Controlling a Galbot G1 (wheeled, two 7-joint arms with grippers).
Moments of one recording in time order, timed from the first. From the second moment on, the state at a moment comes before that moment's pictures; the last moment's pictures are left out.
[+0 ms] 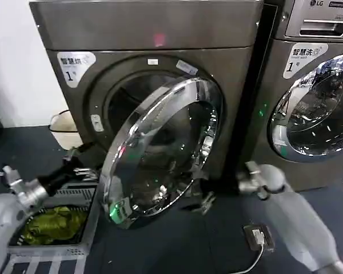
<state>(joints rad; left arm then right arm) 1.02 -0.74 -0.53 -1.77 -0.80 0.06 0.69 -0.64 0.96 0.32 1.41 0.63 0.00 -1.43</state>
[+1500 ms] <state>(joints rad) 0.60 -1.00 0.22 -1.76 -0.68 0.02 0.60 -1.30 0.80 1.76 1.53 0.45 -0.13 -0.07</state>
